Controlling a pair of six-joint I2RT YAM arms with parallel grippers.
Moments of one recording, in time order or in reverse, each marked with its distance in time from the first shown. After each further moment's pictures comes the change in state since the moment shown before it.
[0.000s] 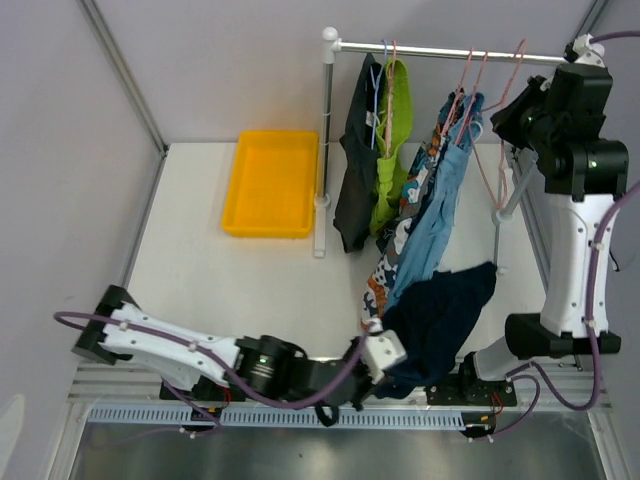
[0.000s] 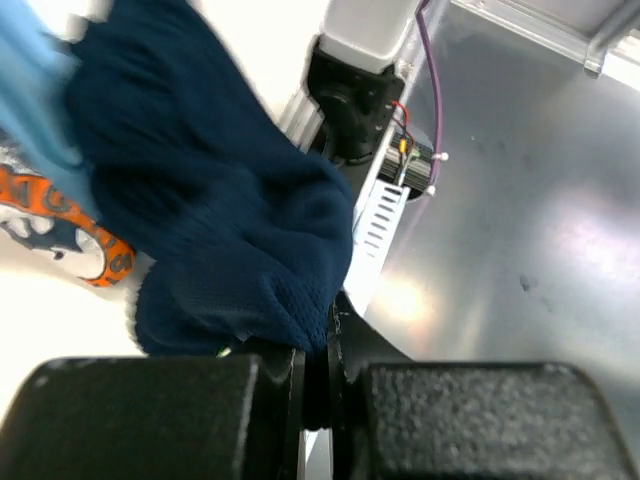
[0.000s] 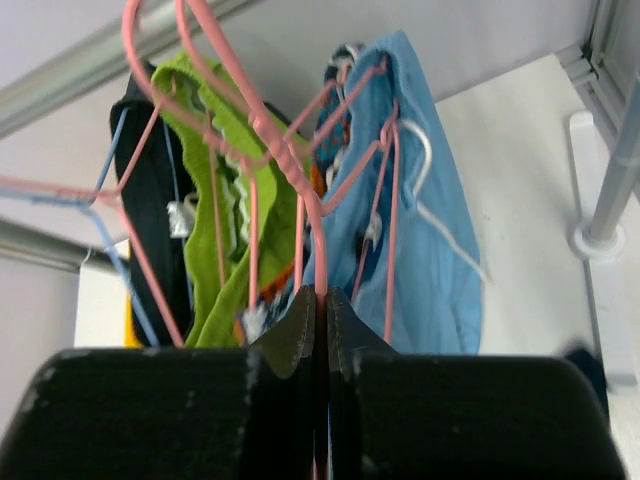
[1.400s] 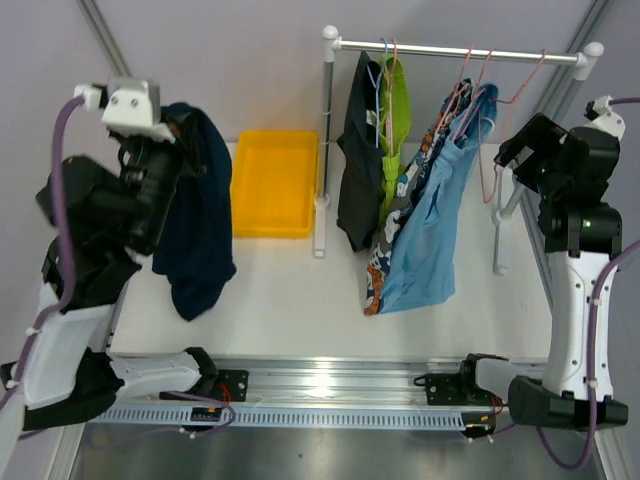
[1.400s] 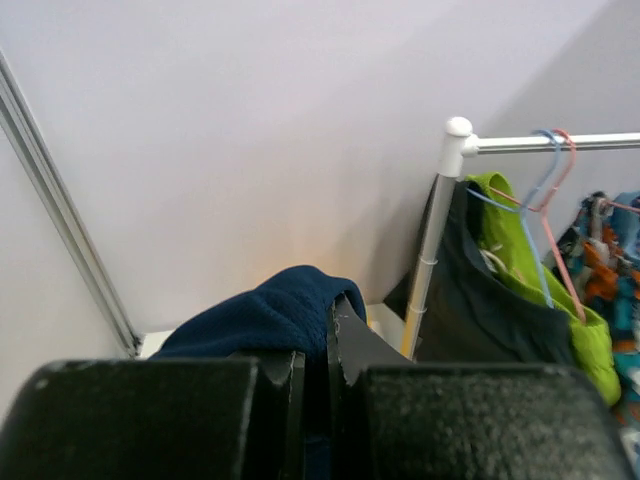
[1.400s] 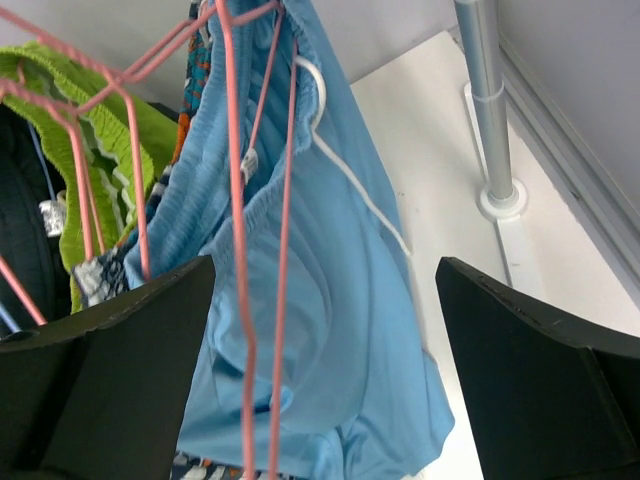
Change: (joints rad) left arm 0.872 -0.262 0.689 -0.174 -0.222 0.637; right arm -0.140 -0.323 -0.596 0.317 0.058 -0.041
